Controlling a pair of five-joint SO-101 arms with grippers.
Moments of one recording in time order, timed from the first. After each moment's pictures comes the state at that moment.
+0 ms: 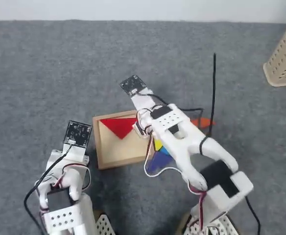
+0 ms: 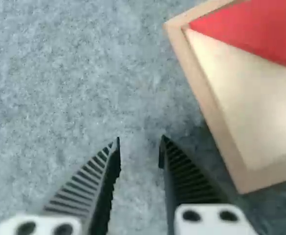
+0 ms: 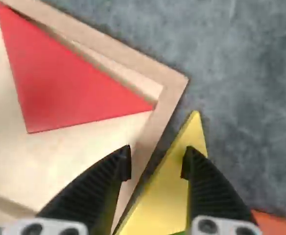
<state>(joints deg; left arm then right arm) -21.3 -103.4 97.3 70.6 -23.1 -34.6 9.1 26.3 43.6 5.8</state>
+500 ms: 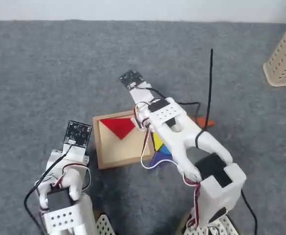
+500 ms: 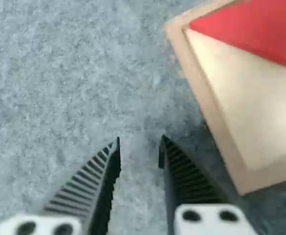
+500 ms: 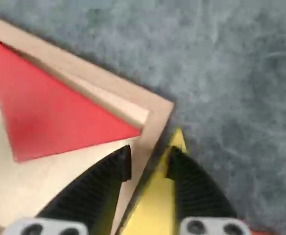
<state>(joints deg) -21.3 -103.4 97.3 70.6 -23.1 -34.4 14.6 19.3 44.6 5.8</state>
